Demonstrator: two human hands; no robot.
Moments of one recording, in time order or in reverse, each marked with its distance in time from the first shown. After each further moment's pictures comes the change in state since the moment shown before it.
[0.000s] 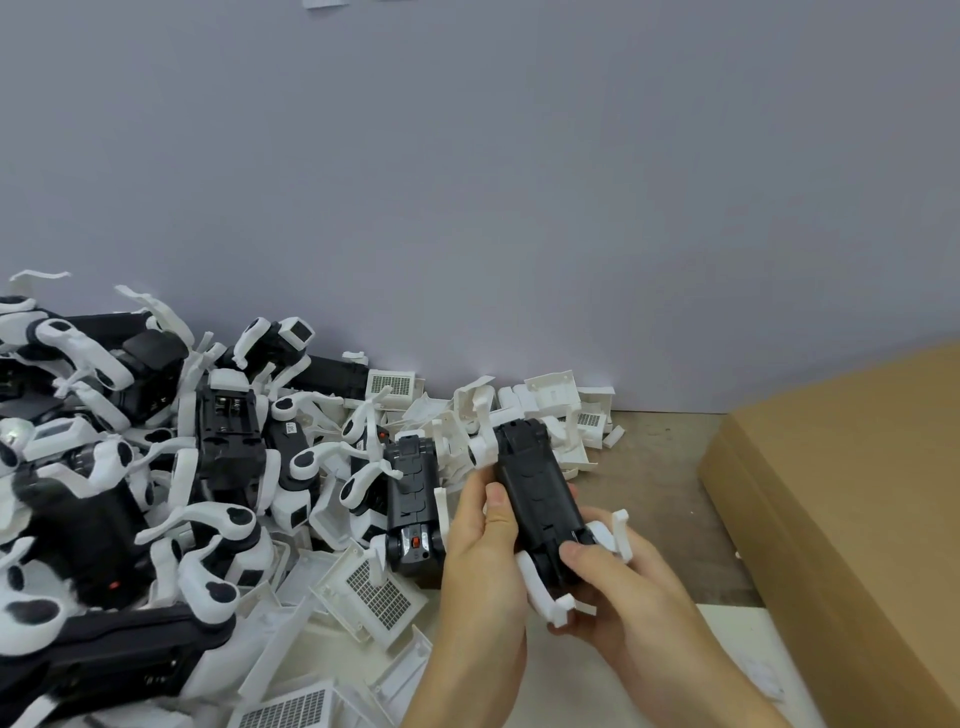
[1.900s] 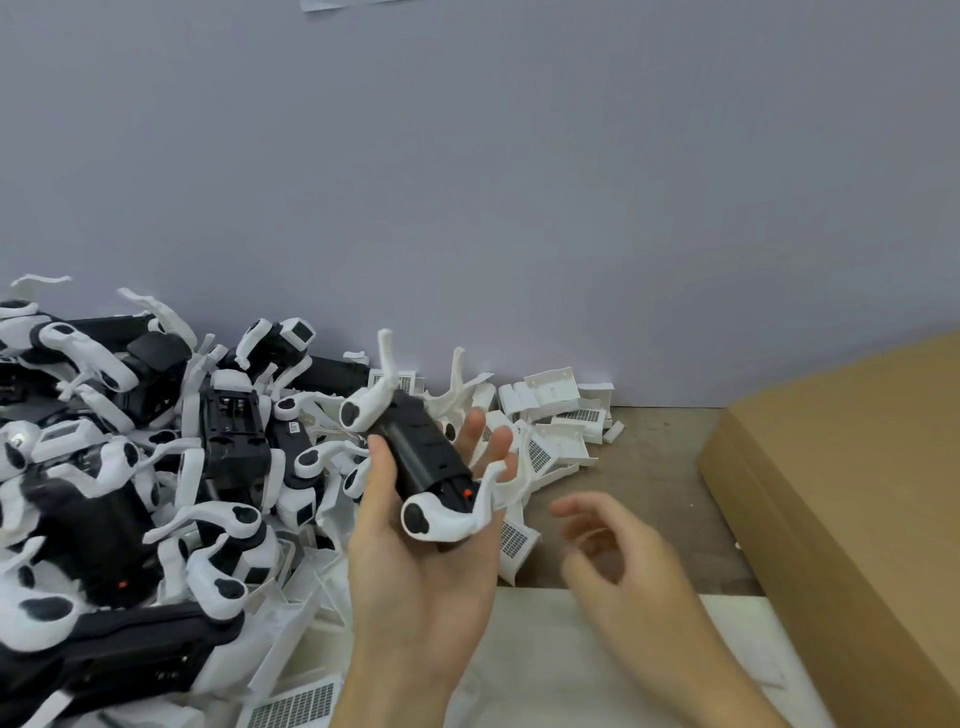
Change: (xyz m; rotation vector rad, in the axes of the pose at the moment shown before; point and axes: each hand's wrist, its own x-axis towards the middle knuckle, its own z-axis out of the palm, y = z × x) left_hand -0.005 0.043 -0.025 -0.694 -0.145 -0.056; right_hand -0.002 -0.002 0.000 -0.700 0.267 -0.259
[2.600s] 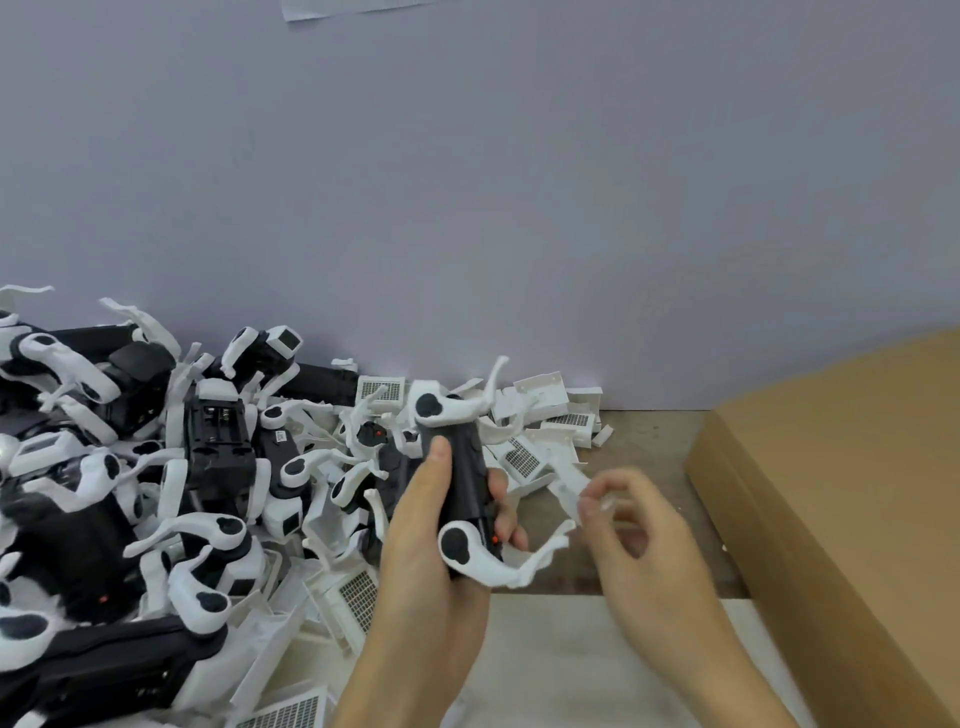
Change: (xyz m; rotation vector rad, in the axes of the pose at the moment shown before) left_hand 0.000 -0.012 0.006 0.367 0.006 -0.072; right_hand 0.012 0.015 -0.010 0.113 0.172 -0.015
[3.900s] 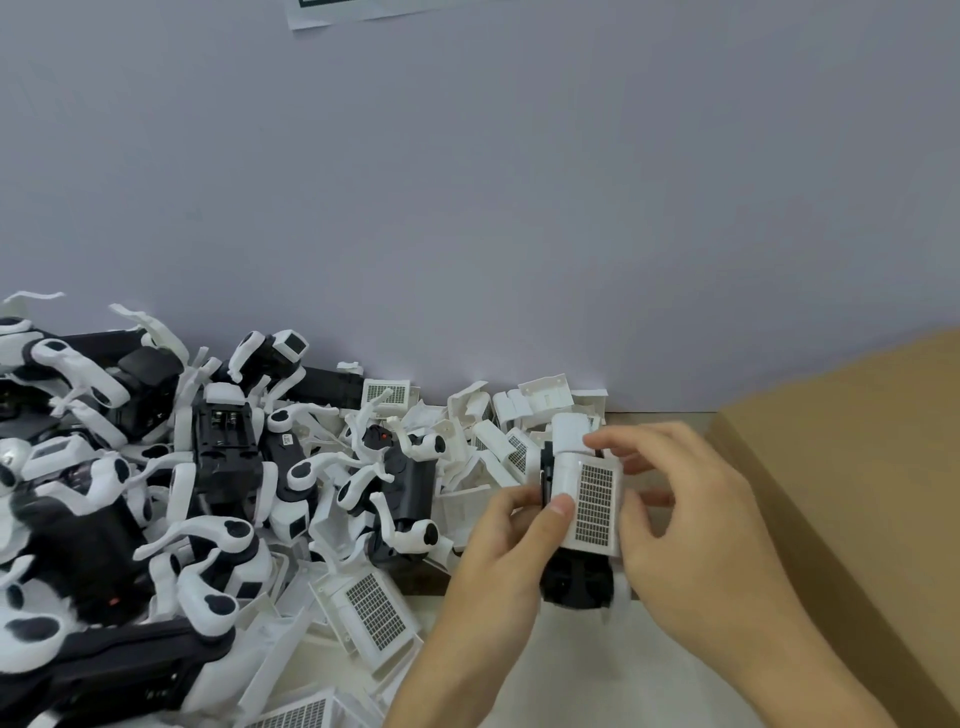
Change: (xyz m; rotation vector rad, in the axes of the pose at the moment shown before) left_hand 0.004 -0.029 -0.006 0.548 -0.087 -0.046; right_hand 0.008 -0.041 -0.024 -0.282 0.011 -0.309
